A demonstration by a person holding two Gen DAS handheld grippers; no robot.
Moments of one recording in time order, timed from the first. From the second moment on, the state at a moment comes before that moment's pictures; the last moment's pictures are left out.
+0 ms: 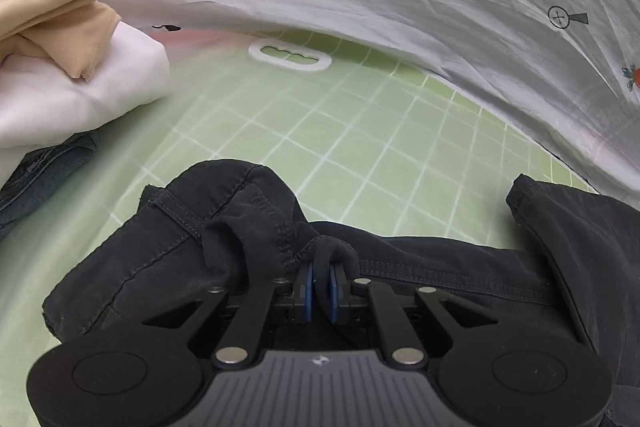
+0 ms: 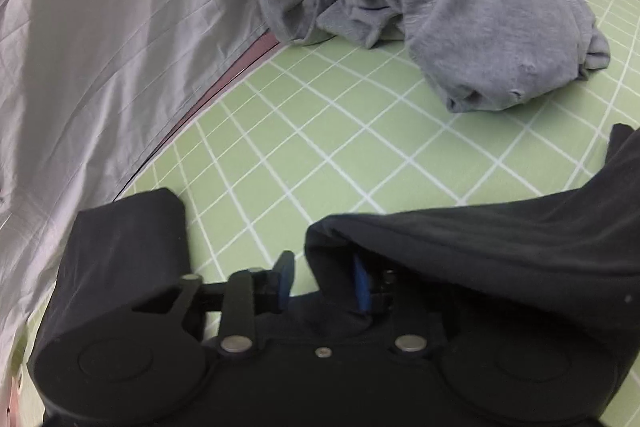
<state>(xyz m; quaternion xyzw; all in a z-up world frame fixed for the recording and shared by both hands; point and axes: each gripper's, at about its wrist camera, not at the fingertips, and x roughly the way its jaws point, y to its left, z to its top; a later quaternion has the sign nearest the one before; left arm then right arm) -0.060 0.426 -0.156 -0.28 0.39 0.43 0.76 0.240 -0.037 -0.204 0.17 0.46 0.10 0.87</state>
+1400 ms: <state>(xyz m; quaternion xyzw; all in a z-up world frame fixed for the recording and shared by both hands) -0.271 0.322 -0.106 -0.41 0.32 0.51 0.69 0.084 -0.180 -0.205 0.27 0.51 0.03 0.81</state>
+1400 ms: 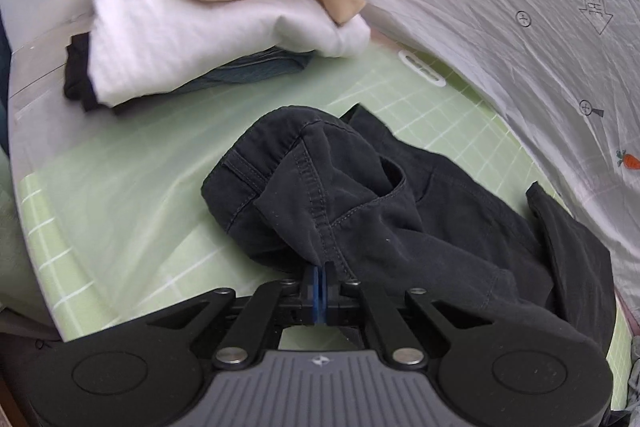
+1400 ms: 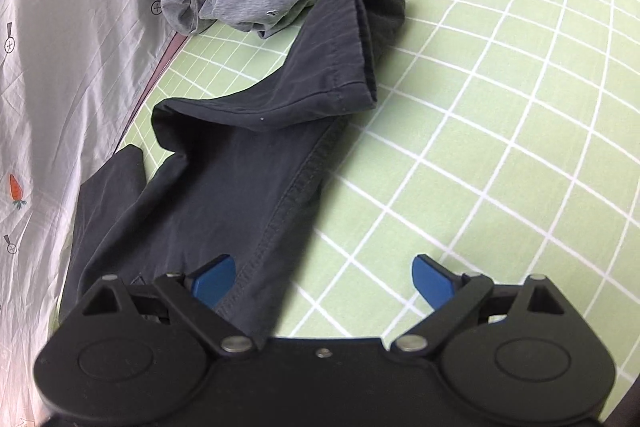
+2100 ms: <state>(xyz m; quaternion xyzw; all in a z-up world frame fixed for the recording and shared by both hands) -0.258 0.326 -0.166 -0.40 0.41 0.54 0.62 0.168 -0.148 -0.210 0.22 0.48 0.07 0.85</state>
